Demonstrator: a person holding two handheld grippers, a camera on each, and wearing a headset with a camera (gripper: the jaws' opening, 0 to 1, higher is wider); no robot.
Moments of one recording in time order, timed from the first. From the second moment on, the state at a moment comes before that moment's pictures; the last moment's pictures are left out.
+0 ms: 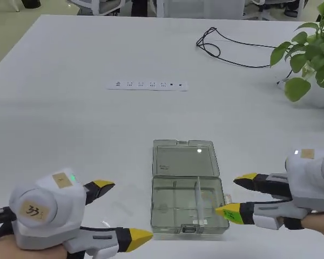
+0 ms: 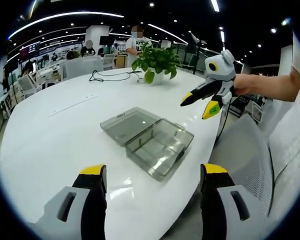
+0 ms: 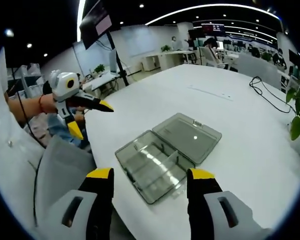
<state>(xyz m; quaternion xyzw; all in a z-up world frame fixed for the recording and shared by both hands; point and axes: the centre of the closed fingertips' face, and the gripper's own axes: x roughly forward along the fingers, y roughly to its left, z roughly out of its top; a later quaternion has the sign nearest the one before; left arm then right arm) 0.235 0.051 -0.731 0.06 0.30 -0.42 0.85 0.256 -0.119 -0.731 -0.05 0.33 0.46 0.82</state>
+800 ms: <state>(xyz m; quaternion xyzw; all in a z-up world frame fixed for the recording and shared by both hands) 0.247 0.080 -0.795 0.09 0.44 -0.36 0.82 0.234 -0.150 -0.740 -0.08 0.26 0.51 0.82</state>
